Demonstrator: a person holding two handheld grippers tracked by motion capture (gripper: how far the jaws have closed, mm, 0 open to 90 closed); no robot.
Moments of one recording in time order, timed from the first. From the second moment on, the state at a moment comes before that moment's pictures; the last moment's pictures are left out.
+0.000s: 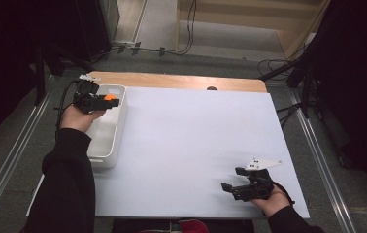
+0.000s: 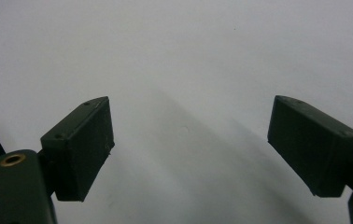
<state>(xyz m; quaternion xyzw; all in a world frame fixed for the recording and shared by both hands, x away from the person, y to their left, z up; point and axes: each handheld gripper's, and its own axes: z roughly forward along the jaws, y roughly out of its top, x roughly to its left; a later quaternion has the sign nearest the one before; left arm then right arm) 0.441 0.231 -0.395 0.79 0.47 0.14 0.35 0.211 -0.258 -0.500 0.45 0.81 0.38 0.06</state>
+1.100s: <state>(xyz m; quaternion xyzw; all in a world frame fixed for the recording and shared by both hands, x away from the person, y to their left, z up) 0.443 0.236 -0.397 0.78 0.49 0.14 0.35 0.212 -0.258 -0.500 0.44 0.81 0.38 0.06</state>
